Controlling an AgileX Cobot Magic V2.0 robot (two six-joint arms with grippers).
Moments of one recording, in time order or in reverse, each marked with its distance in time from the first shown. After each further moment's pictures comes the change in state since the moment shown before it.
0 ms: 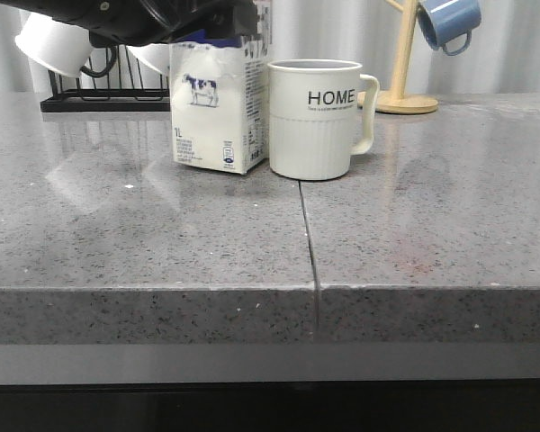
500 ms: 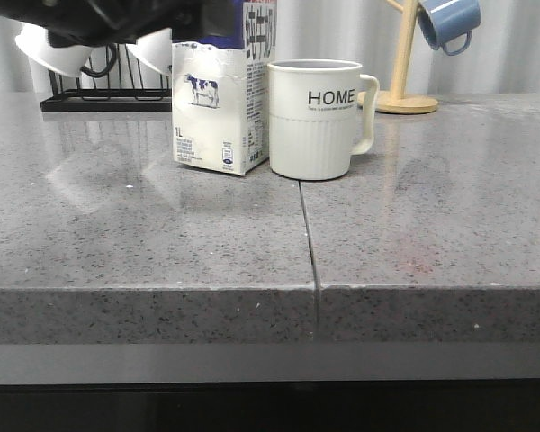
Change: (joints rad) left arm 0.000 -0.144 0.140 0.000 0.010 0.017; right arm 0.000 0.000 0.000 0.000 0.000 0.000
